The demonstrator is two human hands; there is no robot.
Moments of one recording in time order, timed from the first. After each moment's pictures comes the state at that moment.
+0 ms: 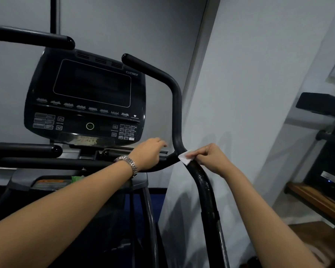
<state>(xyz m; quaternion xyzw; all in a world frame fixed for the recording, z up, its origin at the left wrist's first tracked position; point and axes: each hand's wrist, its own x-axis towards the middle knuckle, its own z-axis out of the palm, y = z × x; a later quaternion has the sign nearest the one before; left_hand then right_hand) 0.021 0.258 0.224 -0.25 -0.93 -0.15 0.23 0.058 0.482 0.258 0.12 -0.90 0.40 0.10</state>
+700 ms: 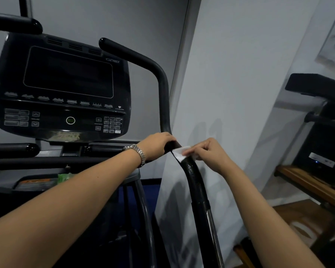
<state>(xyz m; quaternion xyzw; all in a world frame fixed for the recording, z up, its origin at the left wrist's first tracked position) 0.001 0.311 0.232 -0.34 -0.91 -0.17 0.16 0.076 0.501 0.245 0.15 -0.87 0.45 0.12</state>
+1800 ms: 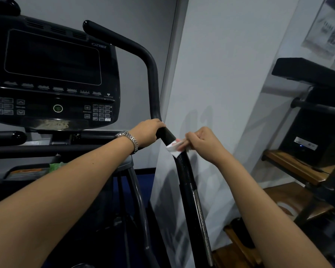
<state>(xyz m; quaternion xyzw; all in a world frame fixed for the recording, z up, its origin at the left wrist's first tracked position) 0.006 0.320 0.230 -0.31 -0.92 -0.16 0.16 0.099 0.506 0.243 0.14 -0.88 0.42 0.14</state>
